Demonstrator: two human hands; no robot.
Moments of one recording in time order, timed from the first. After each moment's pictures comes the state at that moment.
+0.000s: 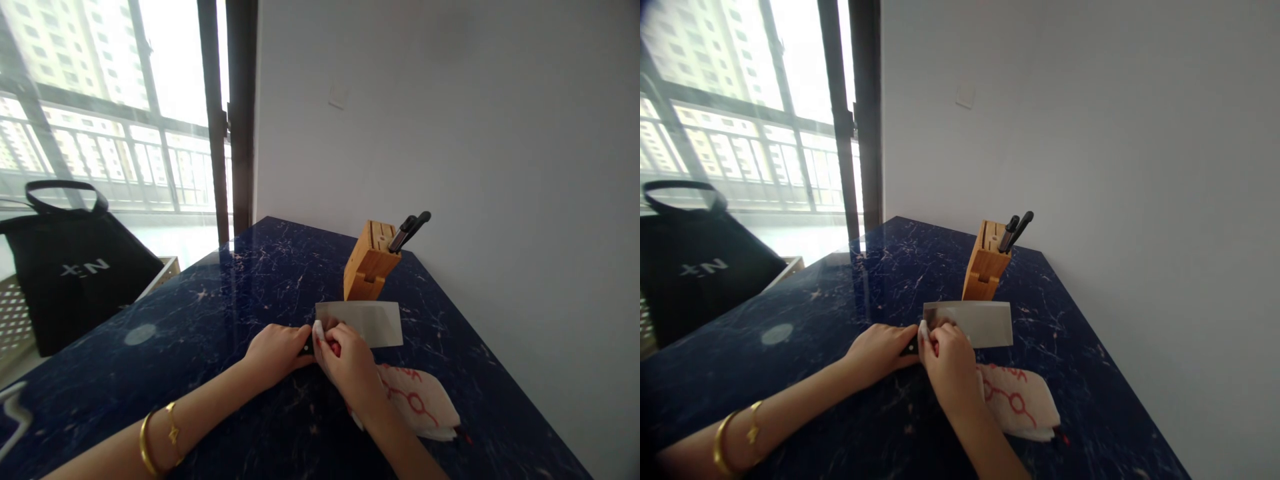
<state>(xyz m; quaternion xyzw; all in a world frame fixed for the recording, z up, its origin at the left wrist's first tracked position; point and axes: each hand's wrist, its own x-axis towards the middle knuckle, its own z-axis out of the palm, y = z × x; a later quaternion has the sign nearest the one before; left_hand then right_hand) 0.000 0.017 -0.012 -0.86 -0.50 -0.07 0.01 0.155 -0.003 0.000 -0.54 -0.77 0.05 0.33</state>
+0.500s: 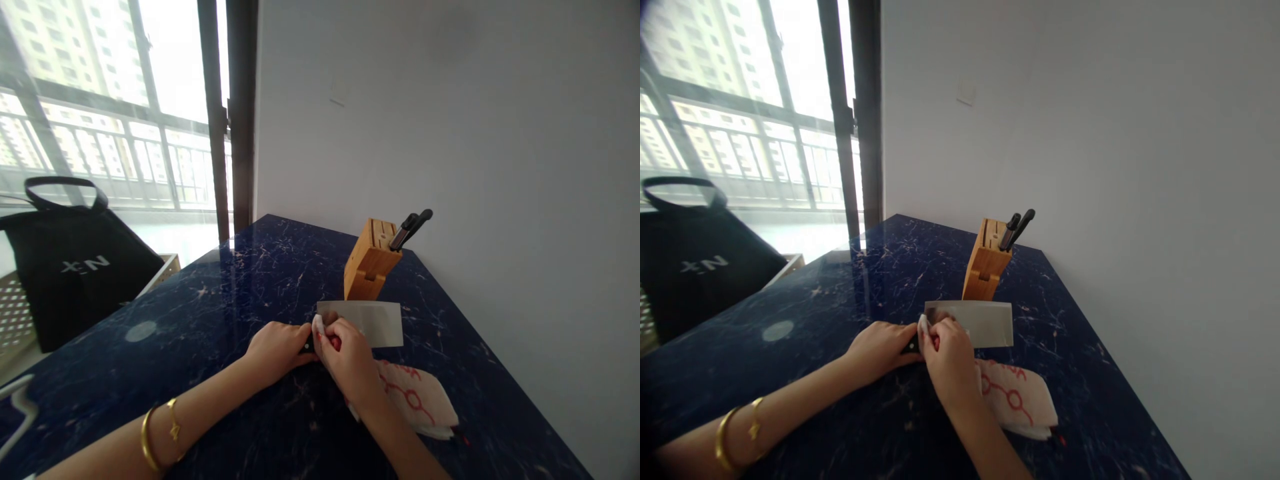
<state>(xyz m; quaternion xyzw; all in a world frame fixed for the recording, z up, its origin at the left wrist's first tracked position) 0.001 0.016 -0.011 -0.86 -0.50 -0.06 0.00 0.153 0.000 -0.001 -0.53 -0.76 0.07 0.36</state>
